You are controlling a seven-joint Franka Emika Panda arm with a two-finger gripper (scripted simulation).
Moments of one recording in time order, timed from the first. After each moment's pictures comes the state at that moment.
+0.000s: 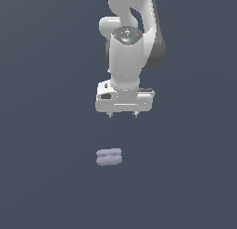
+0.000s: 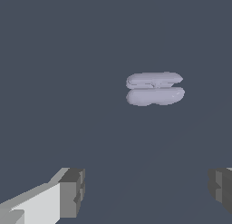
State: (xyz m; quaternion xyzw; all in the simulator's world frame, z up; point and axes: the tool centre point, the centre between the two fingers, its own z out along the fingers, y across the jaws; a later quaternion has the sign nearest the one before) arm 0.017 0.019 0.216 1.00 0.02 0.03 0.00
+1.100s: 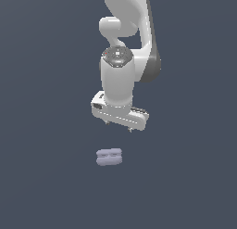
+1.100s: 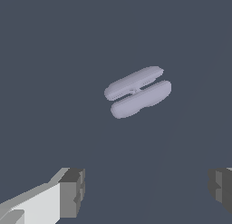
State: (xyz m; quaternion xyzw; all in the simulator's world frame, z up) arm 0.049 0.001 0.187 0.98 -0.18 0.02 -0.01
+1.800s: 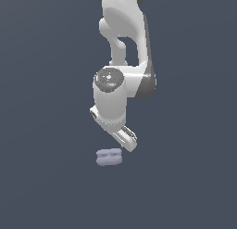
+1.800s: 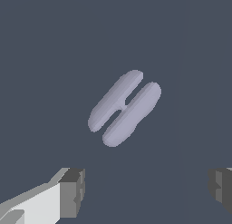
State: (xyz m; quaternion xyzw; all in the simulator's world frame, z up) arm 0.080 -0.018 0.150 0.93 -0.38 0.01 -0.01
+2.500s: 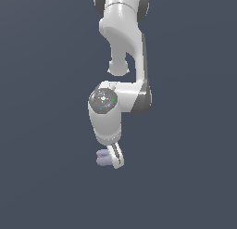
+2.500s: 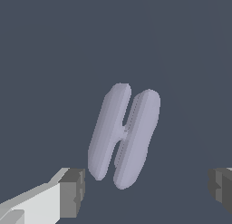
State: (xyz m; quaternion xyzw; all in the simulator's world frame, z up) arm 0.105 -0.033 0.111 0.83 -0.56 0.00 -0.01
